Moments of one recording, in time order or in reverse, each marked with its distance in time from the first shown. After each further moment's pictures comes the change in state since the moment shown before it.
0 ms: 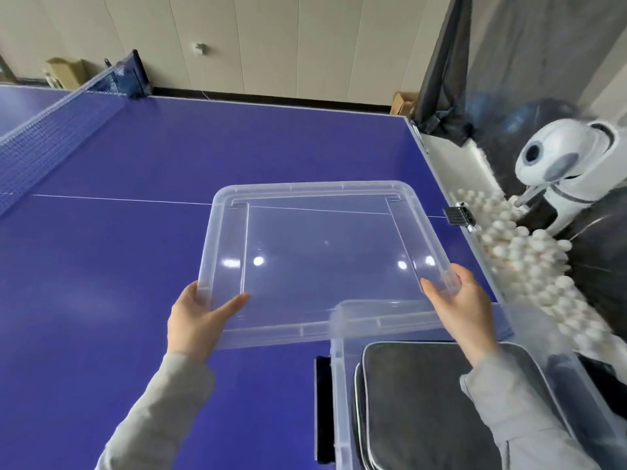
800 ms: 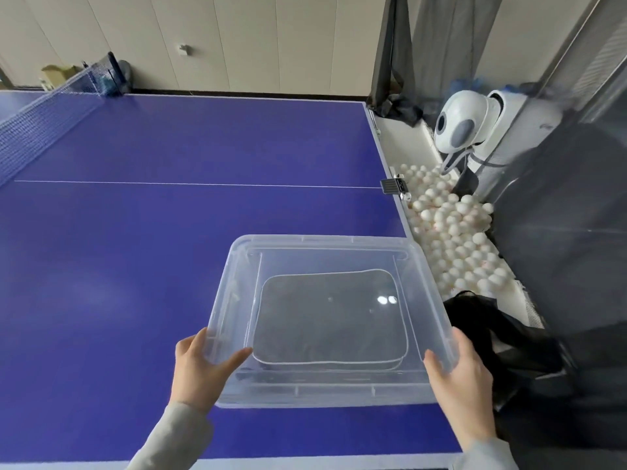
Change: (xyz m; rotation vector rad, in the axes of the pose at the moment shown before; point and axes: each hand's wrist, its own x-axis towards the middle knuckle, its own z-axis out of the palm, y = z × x) left_hand -0.230 -0.047 0.098 0.250 -0.092 0.049; right_hand -0.127 0.191 -0.166 -0.041 -0.068 0.150
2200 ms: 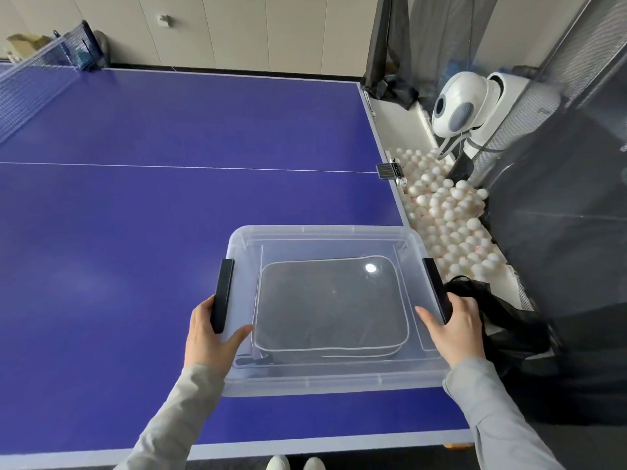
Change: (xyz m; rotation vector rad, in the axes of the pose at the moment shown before) left_hand 0.023 -0.006 0.014 -0.037 0.030 0.071; right_hand 0.067 0.018 0.020 -0.118 0.032 -0.097
